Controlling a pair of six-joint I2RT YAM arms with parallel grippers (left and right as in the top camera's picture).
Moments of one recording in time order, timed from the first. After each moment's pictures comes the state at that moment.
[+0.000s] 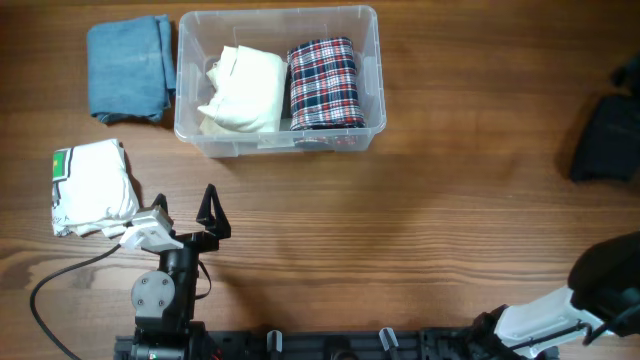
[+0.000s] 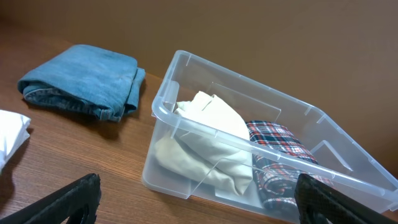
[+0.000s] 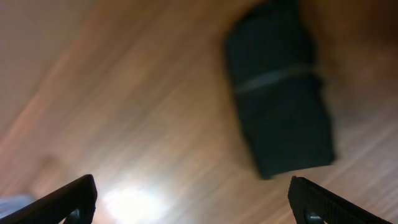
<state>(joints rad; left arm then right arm) -0.06 0.01 0.01 -0.06 -0.08 -0.41 -0.66 1.82 1.81 -1.05 -0.18 0.26</state>
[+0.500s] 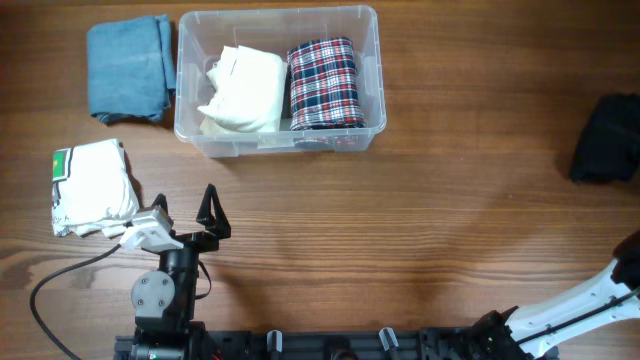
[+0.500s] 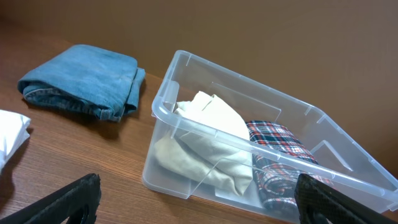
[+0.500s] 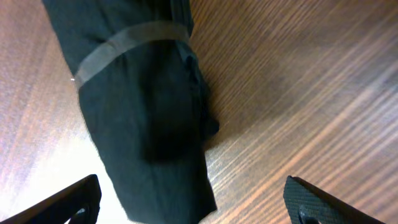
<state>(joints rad) -0.06 0.01 0.01 -0.06 -0.08 -0.41 -0.92 2.09 1.71 -0.98 -0.29 0.08</state>
